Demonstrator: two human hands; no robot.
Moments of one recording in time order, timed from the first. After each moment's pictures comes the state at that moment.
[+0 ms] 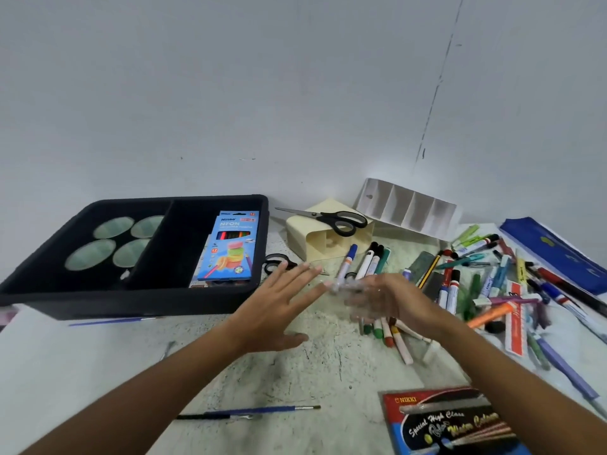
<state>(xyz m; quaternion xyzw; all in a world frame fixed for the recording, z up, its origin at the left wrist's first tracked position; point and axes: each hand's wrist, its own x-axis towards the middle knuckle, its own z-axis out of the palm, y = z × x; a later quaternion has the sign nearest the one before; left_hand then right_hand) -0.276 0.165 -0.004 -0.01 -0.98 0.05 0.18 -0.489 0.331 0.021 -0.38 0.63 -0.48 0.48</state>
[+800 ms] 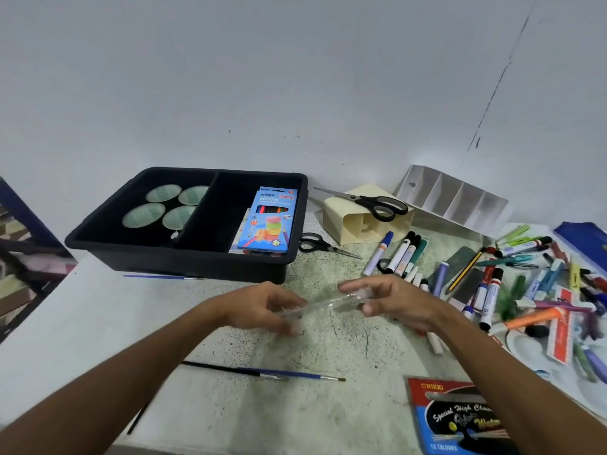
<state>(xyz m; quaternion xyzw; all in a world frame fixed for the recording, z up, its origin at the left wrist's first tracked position) -0.202 0.149 0.003 0.19 -0.84 -0.50 -0.08 -0.459 0.305 0.003 -0.48 0.55 -0.40 0.56</state>
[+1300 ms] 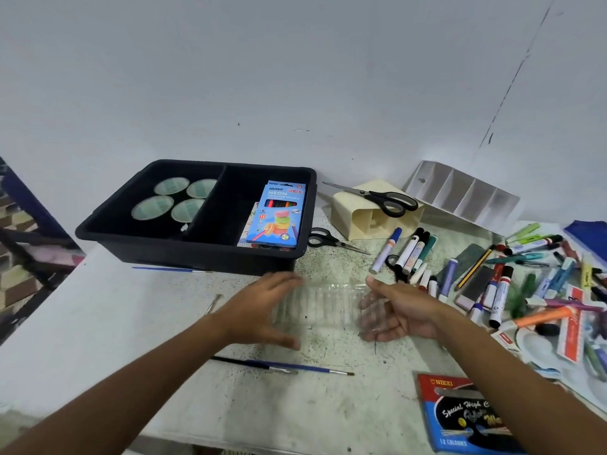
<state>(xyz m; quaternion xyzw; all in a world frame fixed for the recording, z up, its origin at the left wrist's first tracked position) -0.180 0.155 -0.032 0.19 -0.96 -0.19 0.07 -0.451 0.304 -0.010 -0.25 0.66 -0.35 0.62</state>
